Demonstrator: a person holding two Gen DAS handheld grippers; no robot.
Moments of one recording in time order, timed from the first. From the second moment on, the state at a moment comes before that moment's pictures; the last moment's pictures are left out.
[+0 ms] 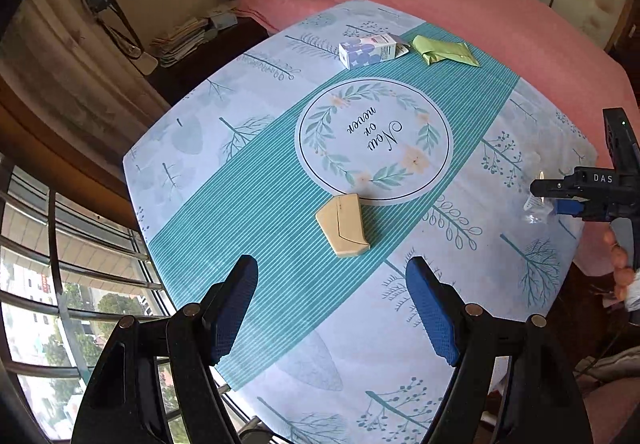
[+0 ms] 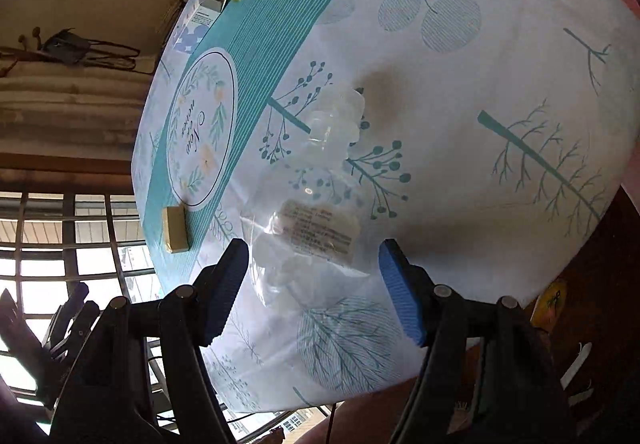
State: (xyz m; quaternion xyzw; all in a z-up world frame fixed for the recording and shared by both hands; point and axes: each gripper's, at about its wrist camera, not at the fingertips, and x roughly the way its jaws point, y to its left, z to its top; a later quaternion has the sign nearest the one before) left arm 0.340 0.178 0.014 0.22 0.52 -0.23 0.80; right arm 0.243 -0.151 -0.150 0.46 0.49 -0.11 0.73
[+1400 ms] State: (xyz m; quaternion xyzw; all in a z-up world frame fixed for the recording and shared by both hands) left arm 0.421 0.121 -0.120 0.42 0.47 -0.41 0.65; right arm 0.271 -0.083 -0.132 0.36 0.52 -0.16 0.76
